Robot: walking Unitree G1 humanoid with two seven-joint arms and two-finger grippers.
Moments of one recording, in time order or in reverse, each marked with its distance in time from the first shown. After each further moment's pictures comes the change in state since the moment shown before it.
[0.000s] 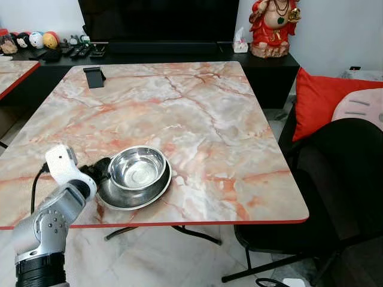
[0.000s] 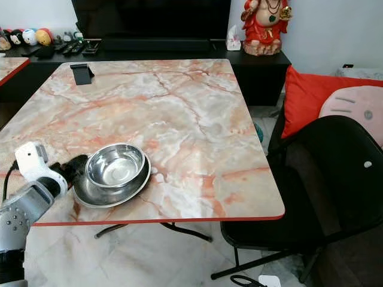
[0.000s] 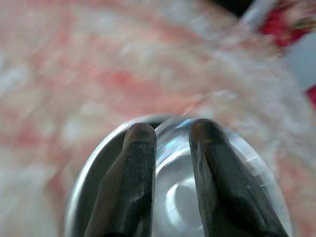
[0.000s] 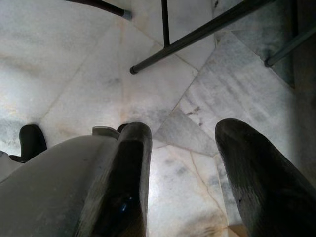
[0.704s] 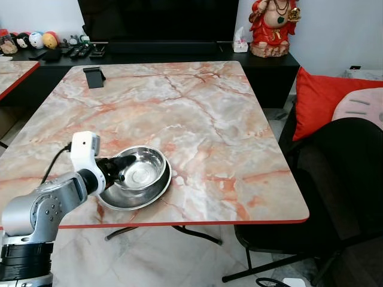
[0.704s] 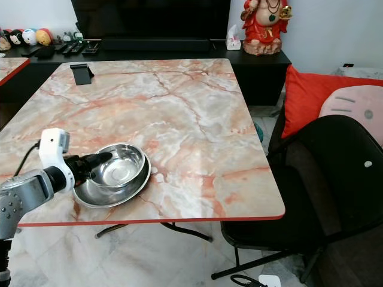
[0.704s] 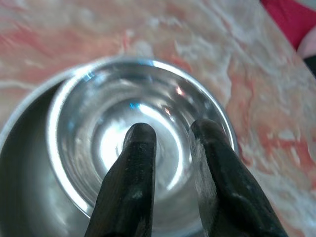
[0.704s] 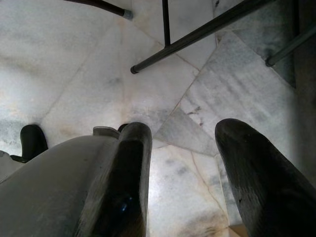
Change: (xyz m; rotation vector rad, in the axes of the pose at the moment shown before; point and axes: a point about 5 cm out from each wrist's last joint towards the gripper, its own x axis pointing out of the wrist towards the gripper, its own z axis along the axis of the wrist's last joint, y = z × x) left arm -0.001 -0.021 -0.016 0.190 0.309 -0.237; right arm 0.000 0.000 0.000 0.001 0.000 0.000
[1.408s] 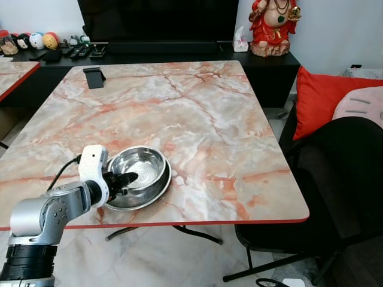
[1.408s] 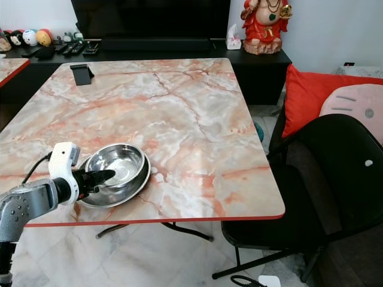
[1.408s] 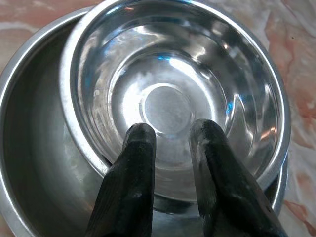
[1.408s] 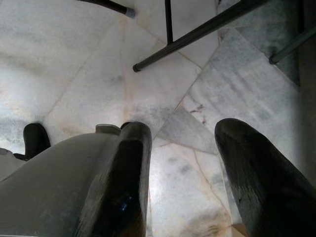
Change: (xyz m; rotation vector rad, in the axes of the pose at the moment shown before) left arm 0.006 0.009 -0.020 -0.012 0.102 0.075; right arm 0.000 0.001 -0.001 0.002 0.003 0.007
